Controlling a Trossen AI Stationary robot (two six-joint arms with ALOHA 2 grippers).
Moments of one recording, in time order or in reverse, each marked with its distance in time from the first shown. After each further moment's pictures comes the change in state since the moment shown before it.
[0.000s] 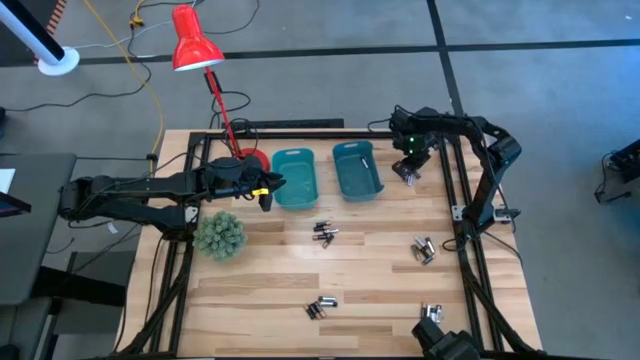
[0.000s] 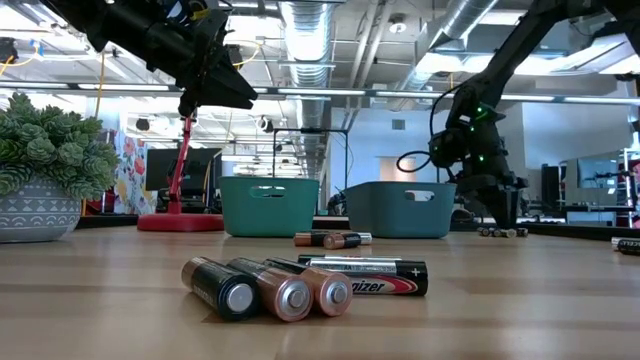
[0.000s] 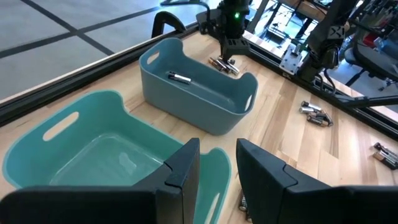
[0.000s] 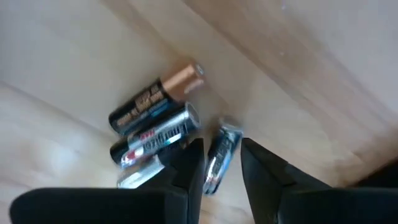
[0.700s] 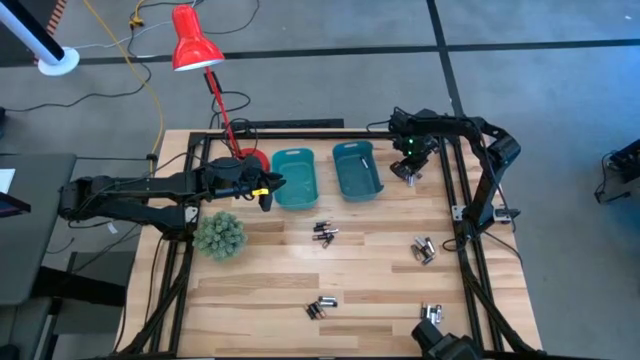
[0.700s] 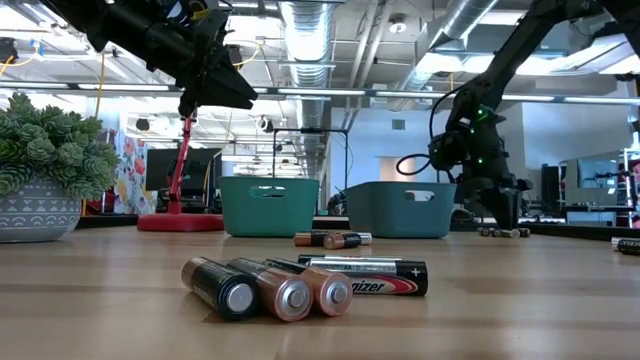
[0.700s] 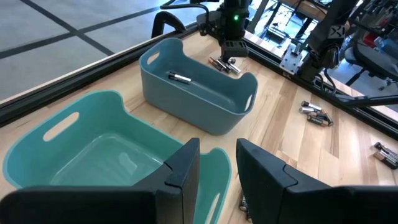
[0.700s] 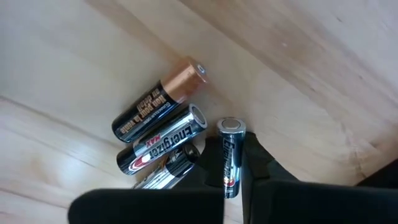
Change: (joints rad) left arm 0.000 0.000 0.000 0.000 0.000 0.003; right arm 0.005 0.019 -0.031 0.018 -0.002 0.084
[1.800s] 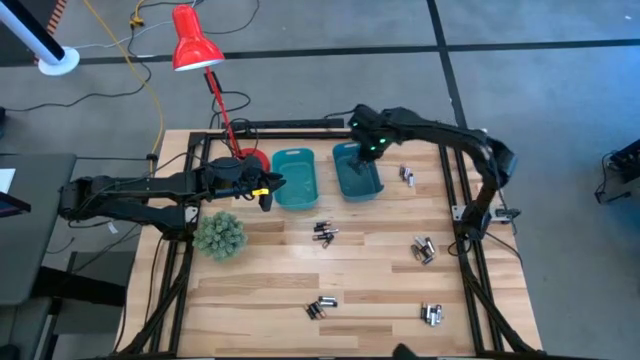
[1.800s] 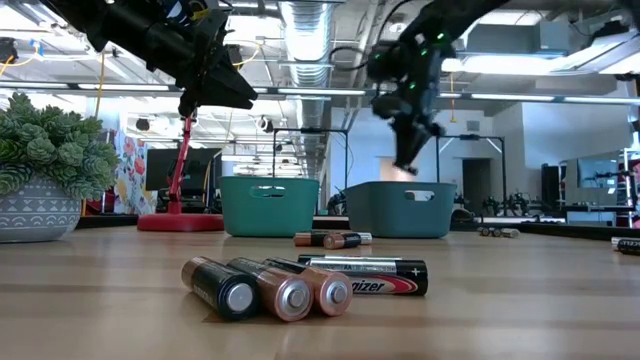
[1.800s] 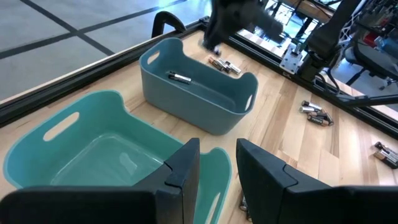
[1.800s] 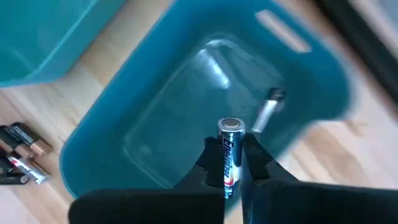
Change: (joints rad) left arm 0.000 0.000 0.000 -0.001 0.000 0.001; right arm 0.417 -0.067 0.405 0.047 -0.083 0.145
